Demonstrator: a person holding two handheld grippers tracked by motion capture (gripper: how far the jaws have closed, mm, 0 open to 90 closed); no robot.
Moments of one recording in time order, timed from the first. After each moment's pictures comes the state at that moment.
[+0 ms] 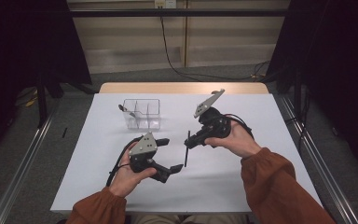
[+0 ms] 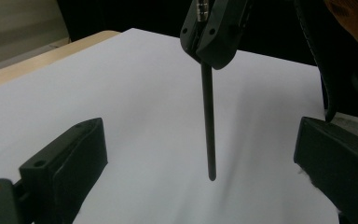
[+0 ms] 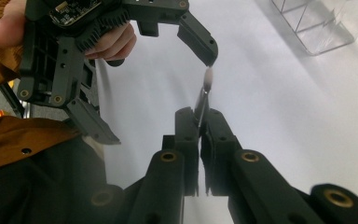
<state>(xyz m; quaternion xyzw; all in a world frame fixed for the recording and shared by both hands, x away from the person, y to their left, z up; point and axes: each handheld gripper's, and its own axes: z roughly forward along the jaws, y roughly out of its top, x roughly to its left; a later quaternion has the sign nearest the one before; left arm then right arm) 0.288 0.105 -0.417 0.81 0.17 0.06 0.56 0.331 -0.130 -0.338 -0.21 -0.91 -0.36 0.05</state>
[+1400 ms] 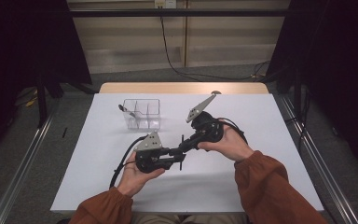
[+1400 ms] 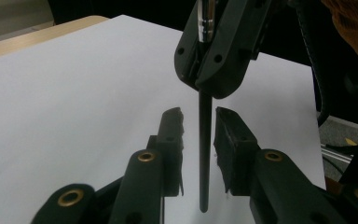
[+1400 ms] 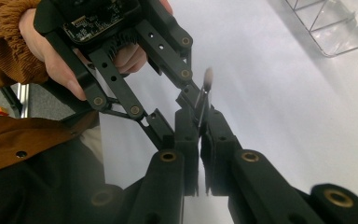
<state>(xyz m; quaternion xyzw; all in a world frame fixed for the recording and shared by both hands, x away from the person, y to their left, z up) 0.294 0.099 -0.424 0.81 0.18 0.03 0.56 0.327 -0.113 -0.348 -0.20 -0.91 -0.35 0.05</state>
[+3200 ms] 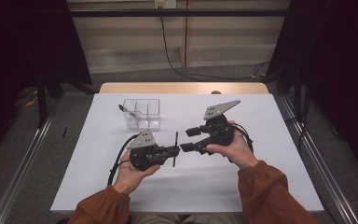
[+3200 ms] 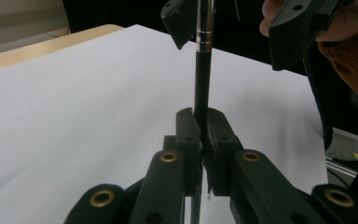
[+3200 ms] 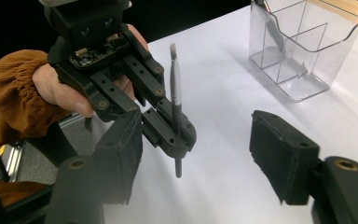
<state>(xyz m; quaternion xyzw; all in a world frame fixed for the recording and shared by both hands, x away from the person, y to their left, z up) 0.296 0.112 -0.416 0.80 0.20 0.04 0.56 0.316 -0.143 -0.360 -0.24 -0.84 -0.49 0.01</state>
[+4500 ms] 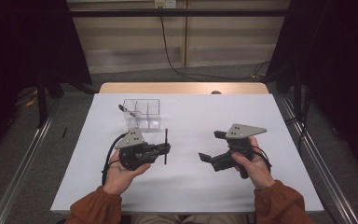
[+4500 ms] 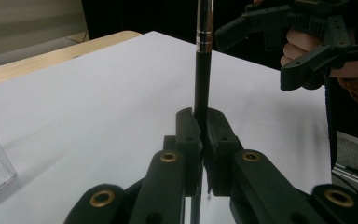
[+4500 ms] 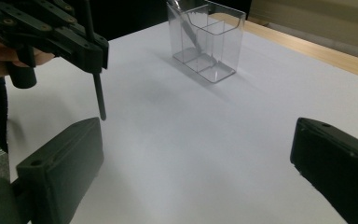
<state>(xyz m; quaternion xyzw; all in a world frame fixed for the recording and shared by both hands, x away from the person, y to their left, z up) 0.292 0.138 -0.403 0.79 0.22 0.07 0.56 0.271 -0.188 -0.399 -0.32 -0.78 -0.51 -0.15</state>
